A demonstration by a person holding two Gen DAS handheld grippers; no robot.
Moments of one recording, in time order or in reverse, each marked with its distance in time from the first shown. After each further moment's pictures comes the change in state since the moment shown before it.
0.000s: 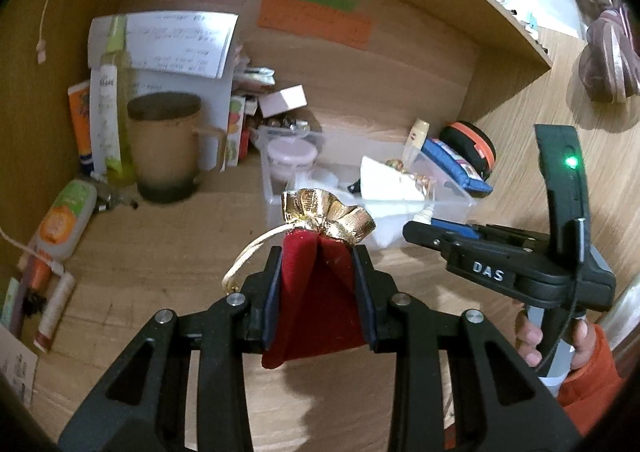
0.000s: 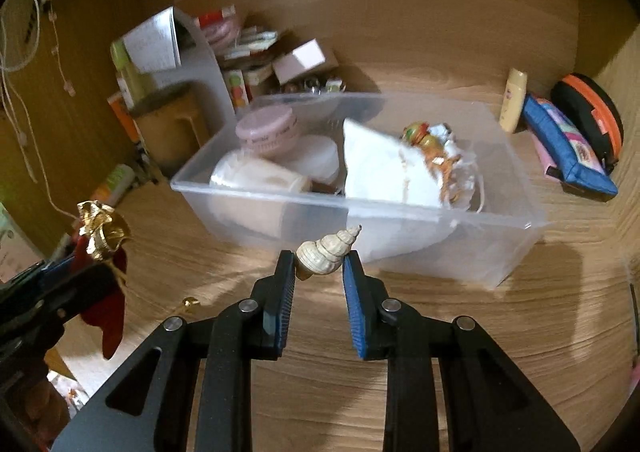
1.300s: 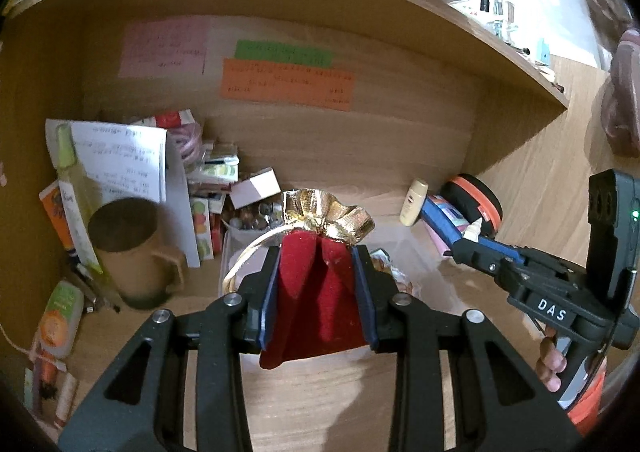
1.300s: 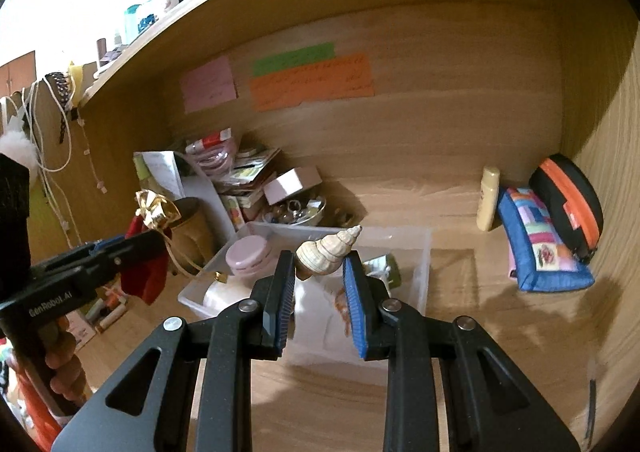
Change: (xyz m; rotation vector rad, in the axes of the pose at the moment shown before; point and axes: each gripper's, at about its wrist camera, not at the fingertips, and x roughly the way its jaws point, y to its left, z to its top) left arm 0.032 -0.057 0.098 0.032 -0.089 0.061; right arm -0.060 -0.074 0.068 -0.008 -0.237 0.113
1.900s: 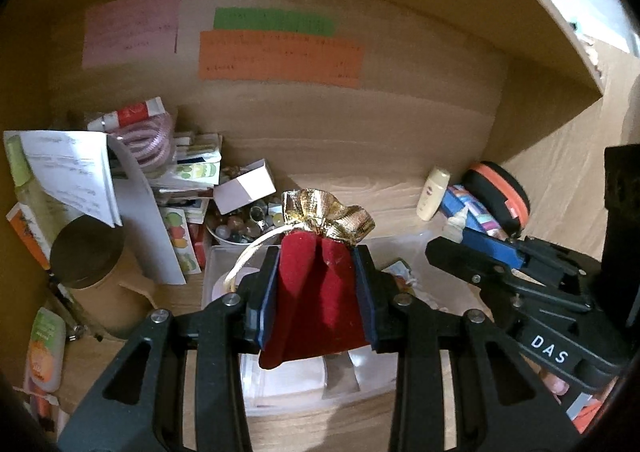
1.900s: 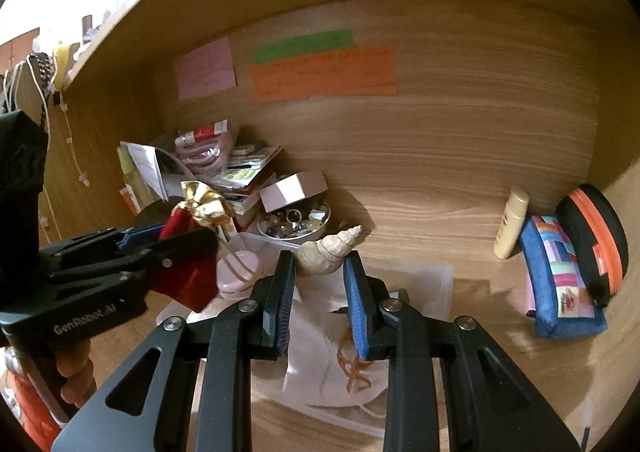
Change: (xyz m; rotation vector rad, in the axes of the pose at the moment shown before) left arm 0.071 -0.001 0.019 0.024 0.095 0.021; right arm 0.056 0.009 0.023 -0.069 0.050 0.002
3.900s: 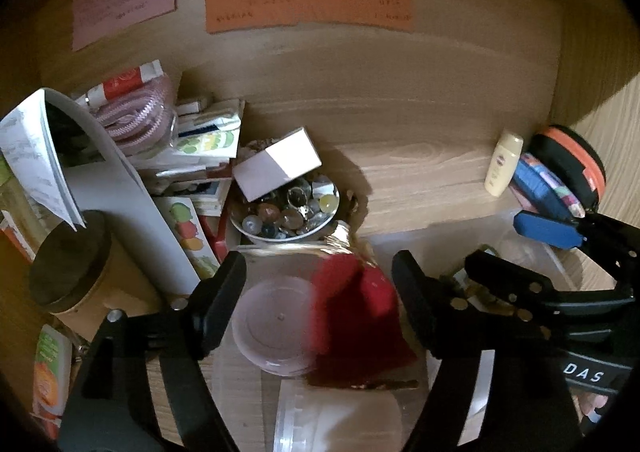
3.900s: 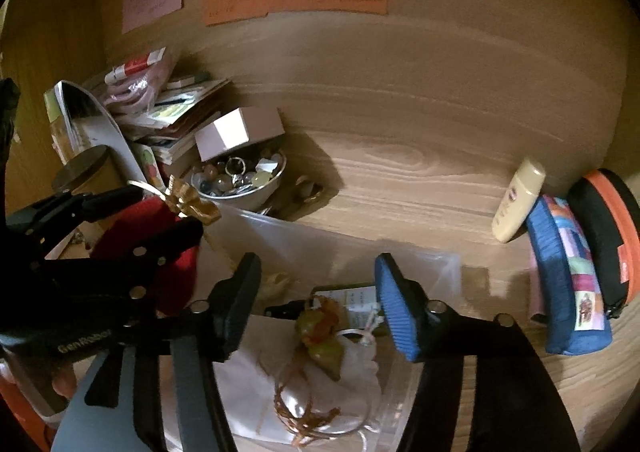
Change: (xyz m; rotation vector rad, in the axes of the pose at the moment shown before) left arm 0.065 0.012 -0.006 0.055 0.051 0.165; right arm 0.076 -0.021 -0.013 -0.046 0.151 -0.119
